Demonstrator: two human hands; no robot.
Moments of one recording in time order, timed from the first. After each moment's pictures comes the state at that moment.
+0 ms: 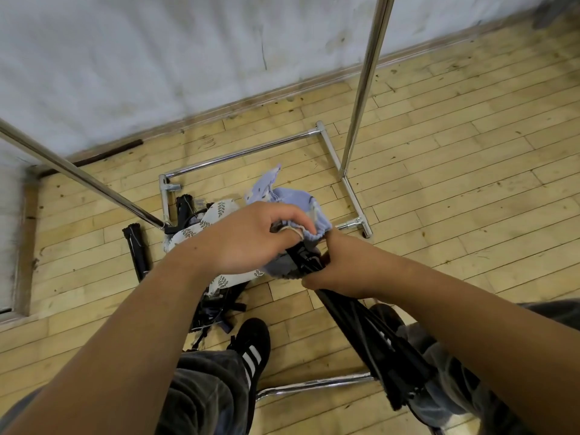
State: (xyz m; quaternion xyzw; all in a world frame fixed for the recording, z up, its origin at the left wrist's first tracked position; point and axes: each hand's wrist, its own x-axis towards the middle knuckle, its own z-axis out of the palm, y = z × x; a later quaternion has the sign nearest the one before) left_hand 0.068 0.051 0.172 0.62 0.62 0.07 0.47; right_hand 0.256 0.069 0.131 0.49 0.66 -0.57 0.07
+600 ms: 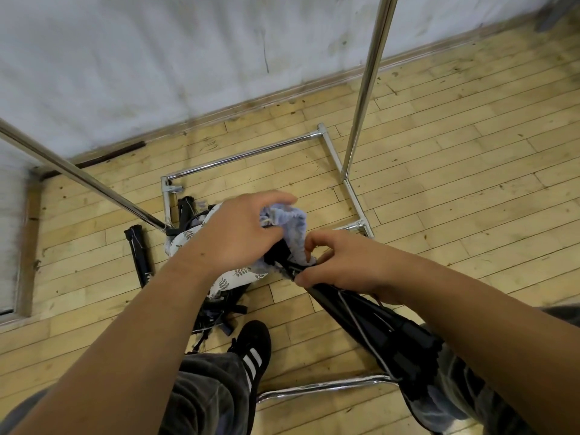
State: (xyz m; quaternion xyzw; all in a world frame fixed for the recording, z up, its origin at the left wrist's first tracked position) left_hand 0.054 0.053 0.152 0.65 0.68 0.09 0.33; right_hand 0.254 0.072 0.142 0.49 0.55 -0.67 0.04
